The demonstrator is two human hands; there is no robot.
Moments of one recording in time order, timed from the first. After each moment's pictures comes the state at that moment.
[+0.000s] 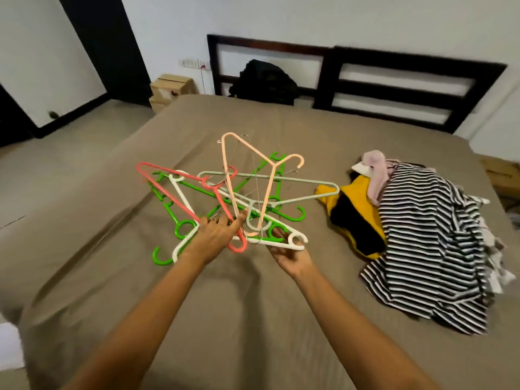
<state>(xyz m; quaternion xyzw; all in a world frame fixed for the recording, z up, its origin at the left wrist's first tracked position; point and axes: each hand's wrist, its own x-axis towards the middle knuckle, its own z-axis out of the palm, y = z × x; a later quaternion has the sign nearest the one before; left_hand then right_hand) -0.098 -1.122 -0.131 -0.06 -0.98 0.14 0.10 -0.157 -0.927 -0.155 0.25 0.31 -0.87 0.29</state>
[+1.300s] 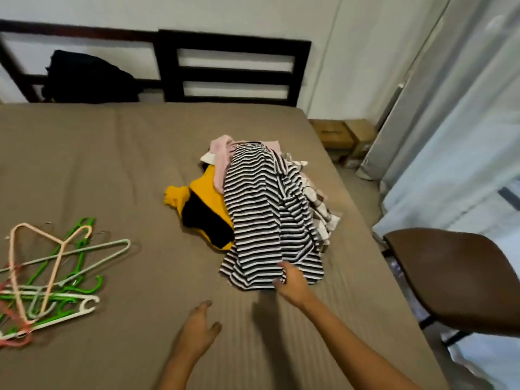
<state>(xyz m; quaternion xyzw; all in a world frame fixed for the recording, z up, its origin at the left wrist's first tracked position) -0.126 -0.781 -0.290 0.07 -0.91 -0.34 -0.24 -0.184 -0.539 -0.230 0.07 0.91 -0.35 0.18</state>
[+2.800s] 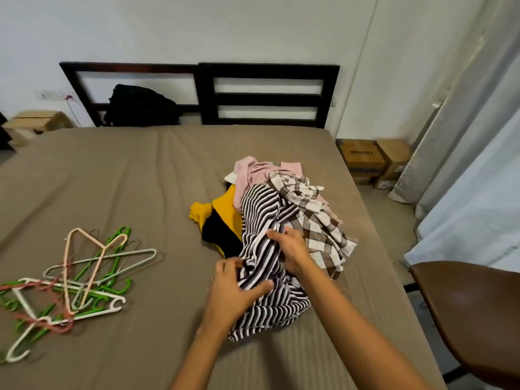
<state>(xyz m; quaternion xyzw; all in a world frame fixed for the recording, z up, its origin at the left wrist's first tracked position) -0.161 -0.686 -0.100 0.10 -0.90 -0.42 -0.03 -0.267 -0.549 -0.101 0.18 0.64 -0.73 0.16</state>
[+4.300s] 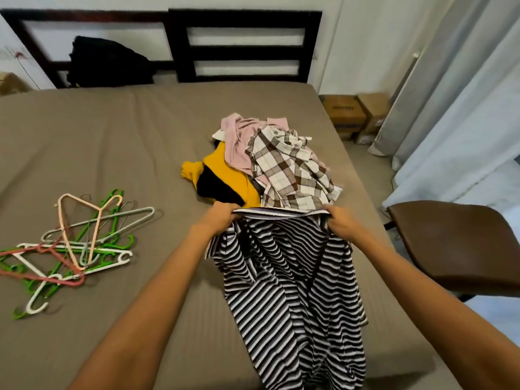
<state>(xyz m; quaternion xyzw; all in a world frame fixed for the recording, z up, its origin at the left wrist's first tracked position) -0.212 -0.743 -0.122 -0.15 -0.96 -0.18 -0.18 -0.182 -0.439 -0.122 0.01 0.97 -0.21 0.15</state>
